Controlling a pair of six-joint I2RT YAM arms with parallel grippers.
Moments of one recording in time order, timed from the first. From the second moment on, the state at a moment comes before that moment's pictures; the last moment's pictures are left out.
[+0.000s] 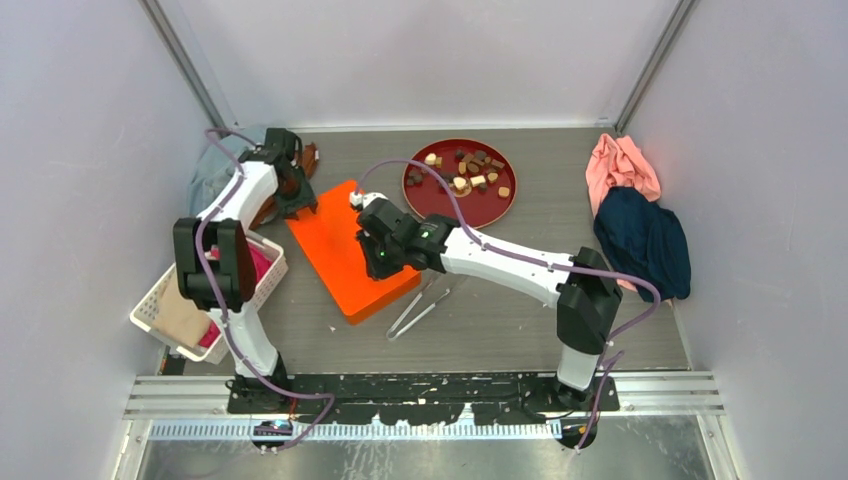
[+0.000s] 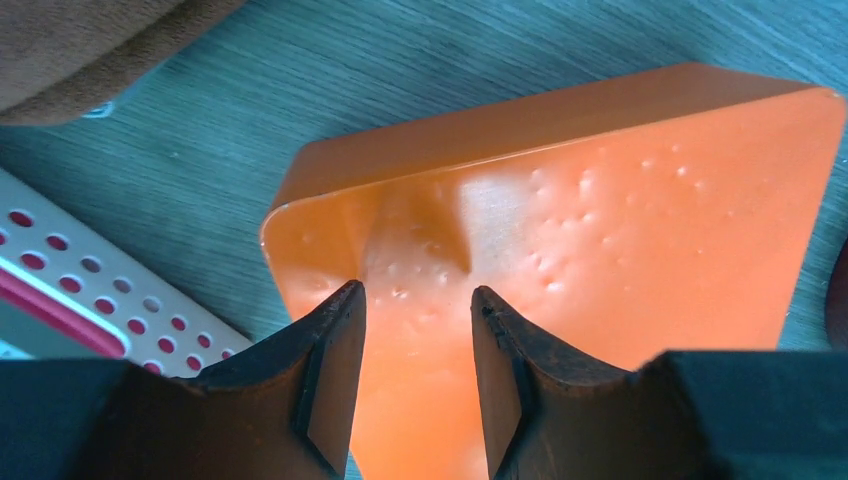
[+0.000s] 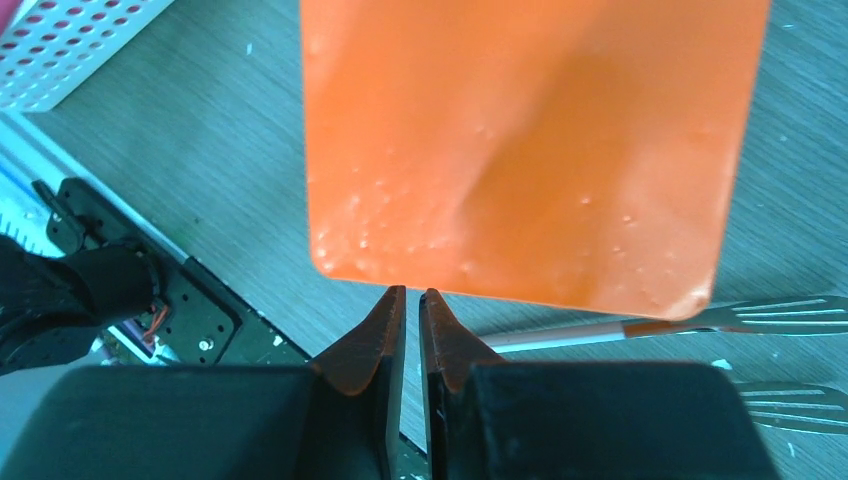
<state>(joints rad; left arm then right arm) -0.05 1.87 1.51 -0.79 -0.07 -0.47 1.05 1.78 1.54 -0.60 0.05 0.50</state>
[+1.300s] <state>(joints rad) -0.27 2.12 1.87 -0.77 -0.02 -0.51 0.86 1.84 1.46 -0.59 0.09 0.48</state>
